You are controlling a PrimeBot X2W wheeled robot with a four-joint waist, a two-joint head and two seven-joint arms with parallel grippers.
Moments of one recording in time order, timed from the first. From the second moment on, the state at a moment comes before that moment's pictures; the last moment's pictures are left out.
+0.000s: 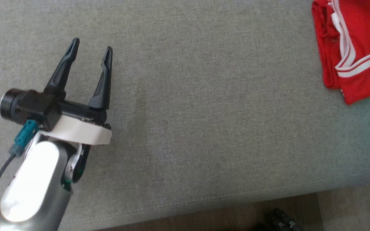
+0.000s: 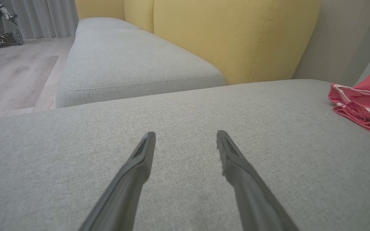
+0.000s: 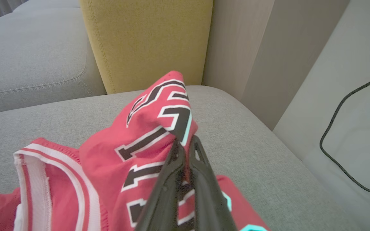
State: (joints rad) left arm -0.38 0.34 -0.40 0.00 -0.32 0.10 -0.23; right arm -0.60 -0.30 -0.36 0.31 0.20 0.13 0.19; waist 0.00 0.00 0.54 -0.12
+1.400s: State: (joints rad) left arm -0.19 0.34 -0.35 0.05 -0.37 0.17 -0.25; right arm -0.23 -0.06 -0.02 0.01 0.15 0.13 0.05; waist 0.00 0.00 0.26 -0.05
